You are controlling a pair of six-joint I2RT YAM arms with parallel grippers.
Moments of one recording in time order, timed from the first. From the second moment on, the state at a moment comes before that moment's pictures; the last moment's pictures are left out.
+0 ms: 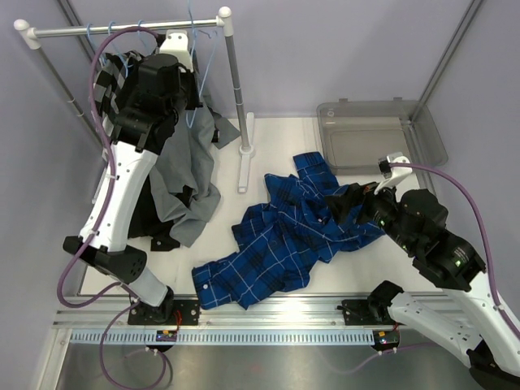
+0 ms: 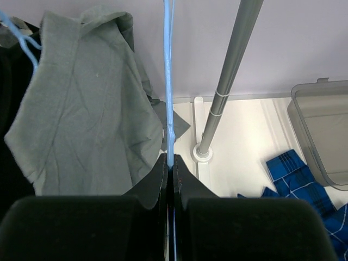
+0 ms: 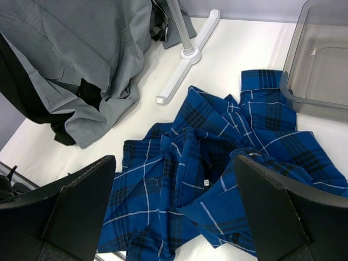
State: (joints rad) left arm -0.39 1.59 2.09 -0.76 -0.27 -0.12; right arm 0.70 0.67 1.10 -0.64 0.17 0.32
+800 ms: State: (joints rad) left arm -0.37 1.48 1.84 -0.71 -0.18 -0.19; right arm 0.70 0.86 1.02 -0.71 0.27 0.42
